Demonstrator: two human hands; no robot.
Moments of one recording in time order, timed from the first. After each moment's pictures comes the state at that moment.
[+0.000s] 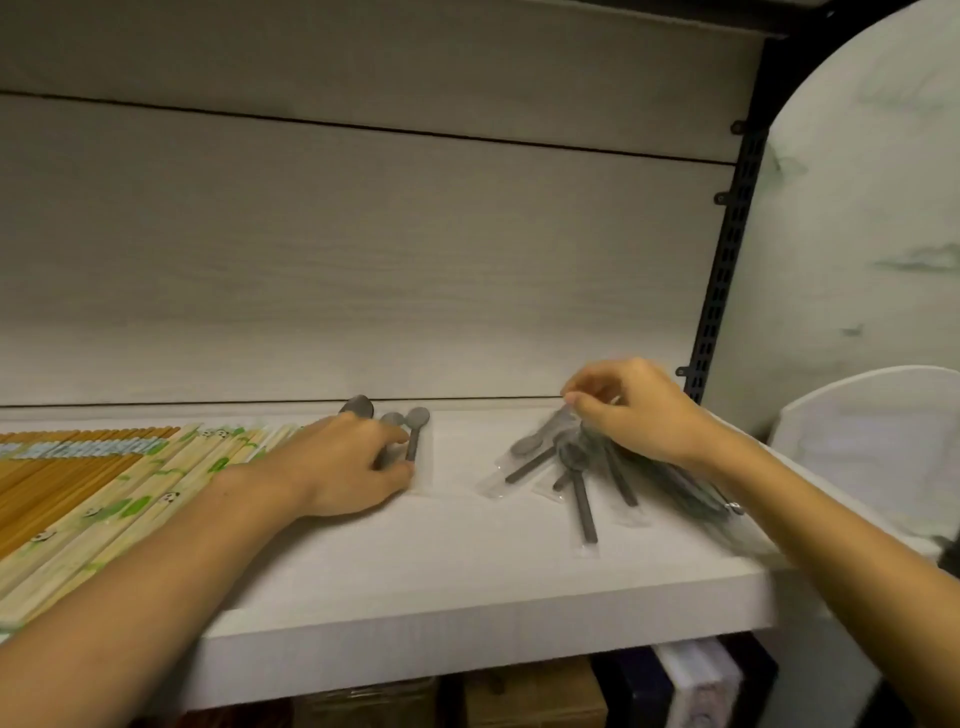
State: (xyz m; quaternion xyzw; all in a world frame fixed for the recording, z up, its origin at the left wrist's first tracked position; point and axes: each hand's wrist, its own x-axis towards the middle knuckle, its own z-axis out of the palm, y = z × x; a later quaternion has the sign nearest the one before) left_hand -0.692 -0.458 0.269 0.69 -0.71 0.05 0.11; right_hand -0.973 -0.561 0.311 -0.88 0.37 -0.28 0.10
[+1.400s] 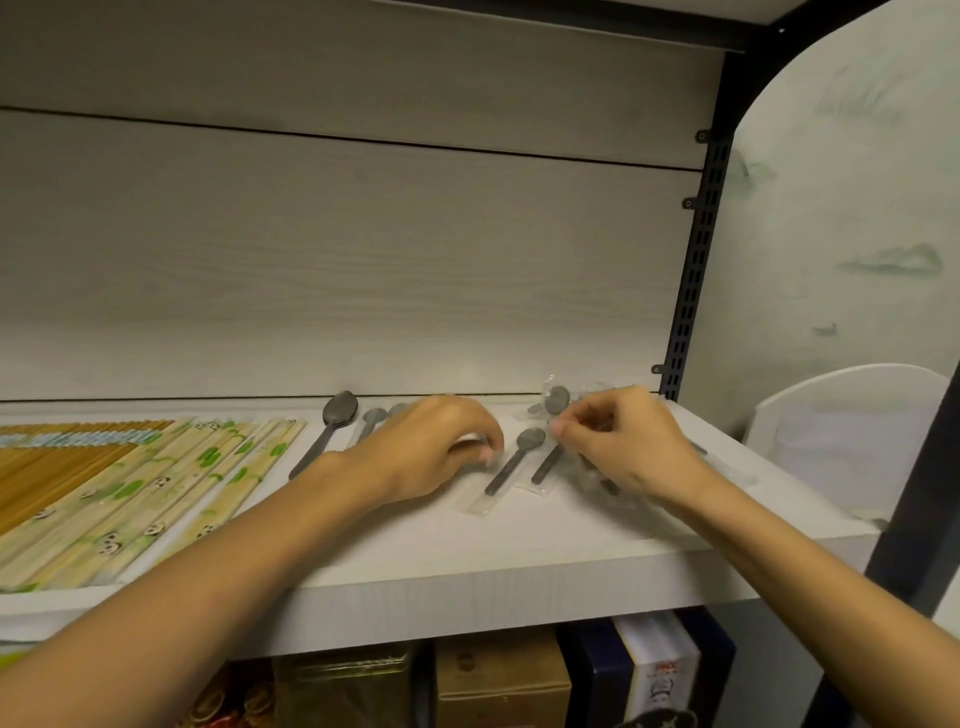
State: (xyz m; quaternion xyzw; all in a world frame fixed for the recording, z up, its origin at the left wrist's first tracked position) left_hand -0.772 -0.483 0.275 0.51 -0.83 0.05 0.24; right_hand -0.993 -0.516 0.293 -0.80 0.43 -0.36 0.20
